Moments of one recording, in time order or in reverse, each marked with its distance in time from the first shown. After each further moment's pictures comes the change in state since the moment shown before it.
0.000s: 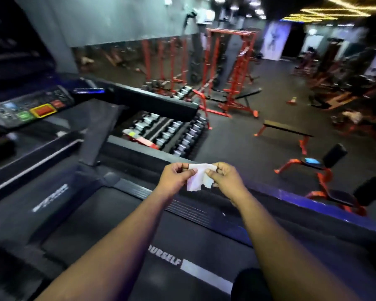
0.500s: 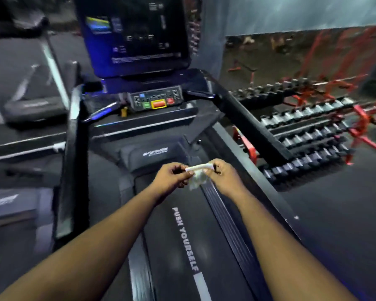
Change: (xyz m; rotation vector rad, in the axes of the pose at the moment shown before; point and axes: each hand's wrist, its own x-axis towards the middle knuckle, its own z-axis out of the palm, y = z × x) left_hand 0.021 0.114 -0.059 0.123 0.722 -0.104; right_hand 0.181 -0.140 0.073 -0.175 -0.801 -0.406
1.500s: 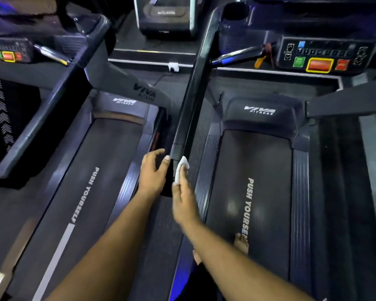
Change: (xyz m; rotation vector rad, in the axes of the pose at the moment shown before) left_hand -0.138 -0.096 -0.250 0.393 0.962 -0.317; right_hand -0.074 -0.105 0.357 0.348 -0.633 0.002
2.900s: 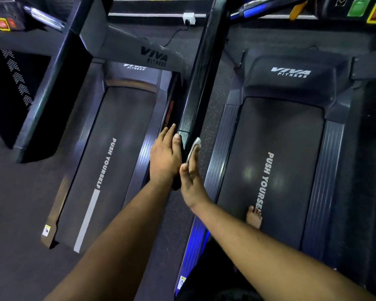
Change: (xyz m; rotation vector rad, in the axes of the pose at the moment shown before) left_hand 0.022 0.017 0.027 0.330 -0.021 -0.033; right_hand 0.037 0.002 -0.009 0.198 -0.137 0.046
